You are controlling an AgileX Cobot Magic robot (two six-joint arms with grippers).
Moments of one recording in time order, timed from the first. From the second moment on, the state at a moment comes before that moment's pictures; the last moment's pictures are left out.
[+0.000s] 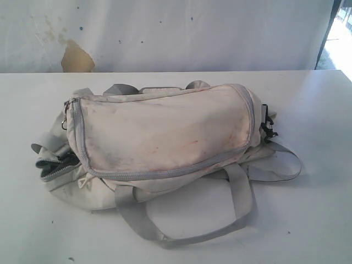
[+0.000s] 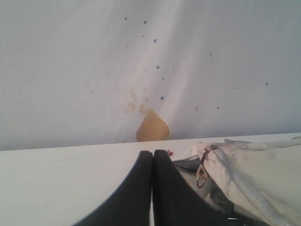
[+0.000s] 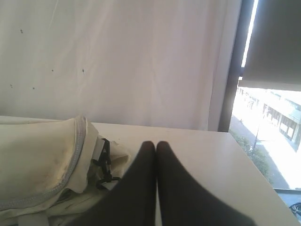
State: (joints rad) left arm -0.05 0.00 -0.01 -0.10 0.01 0.17; right arm 0.05 0.00 -0.01 -0.06 0.00 -0.05
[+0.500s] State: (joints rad) left arm -0.05 0.00 0.00 -0.10 0.14 0.18; right arm 0.05 0.00 -0.01 -0.06 0.10 -0.05
